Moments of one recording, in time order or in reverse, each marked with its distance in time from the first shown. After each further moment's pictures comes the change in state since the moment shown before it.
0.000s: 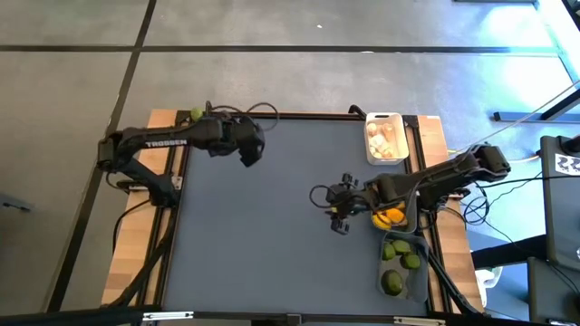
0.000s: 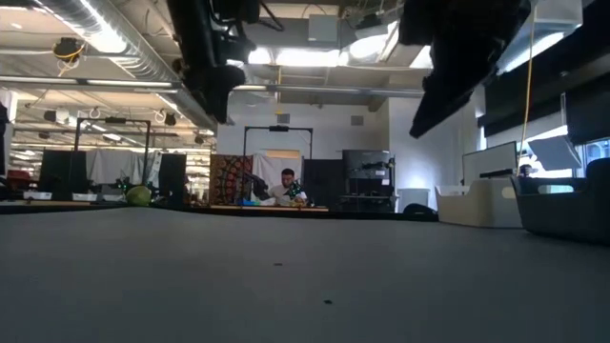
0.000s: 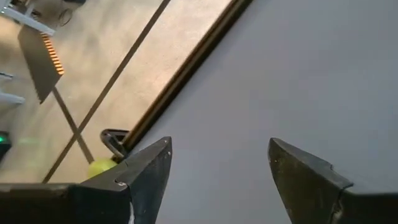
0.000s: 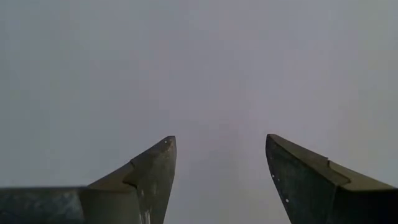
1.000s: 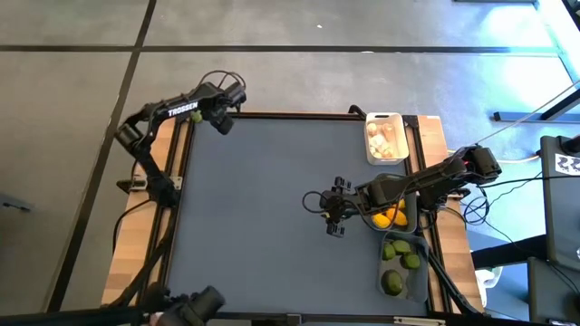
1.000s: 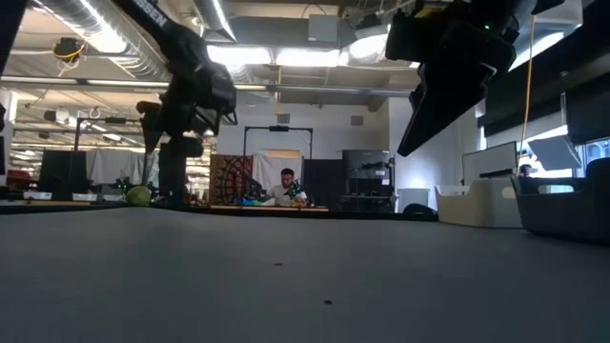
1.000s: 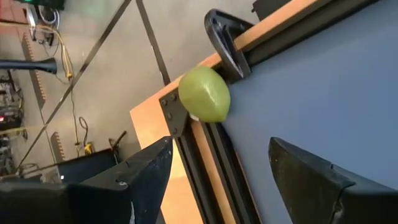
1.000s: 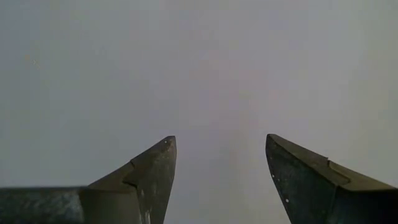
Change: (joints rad) left arm 0.577 0.231 0.000 -0.103 -0.067 0.054; right arm 0.000 0.092 0.000 0.071 0.003 -0.082
